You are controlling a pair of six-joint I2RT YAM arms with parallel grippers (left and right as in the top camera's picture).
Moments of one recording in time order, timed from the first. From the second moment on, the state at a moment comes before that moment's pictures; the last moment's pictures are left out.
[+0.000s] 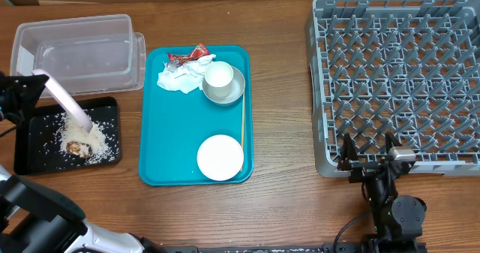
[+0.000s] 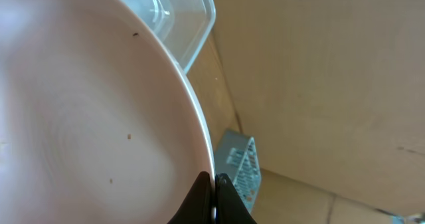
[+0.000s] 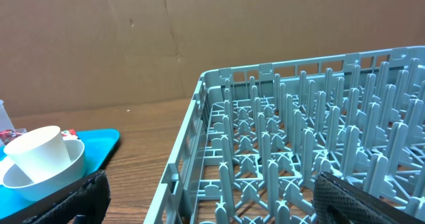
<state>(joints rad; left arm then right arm) 0.87 1.84 1.72 -1.14 1.06 -0.36 0.05 0.01 0.02 -0.03 -0.03 0.15</state>
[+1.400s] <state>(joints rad) 0.90 1.84 1.72 -1.23 1.01 -0.15 0.05 0.01 0.02 -0.04 -0.03 0.15</state>
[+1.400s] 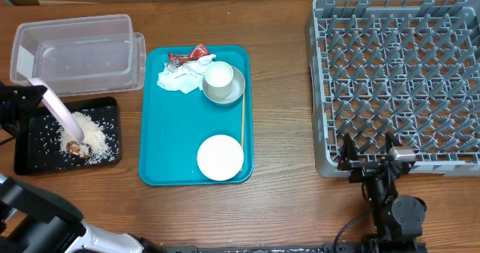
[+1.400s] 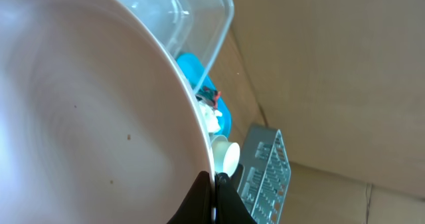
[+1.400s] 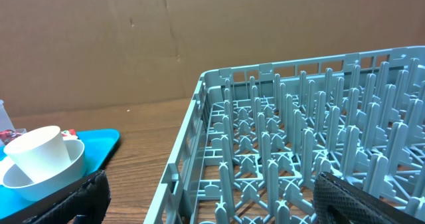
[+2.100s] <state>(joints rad) 0.90 1.84 1.72 -1.36 1.11 0.01 0.05 0.01 0.02 -0.03 -0.03 0.15</state>
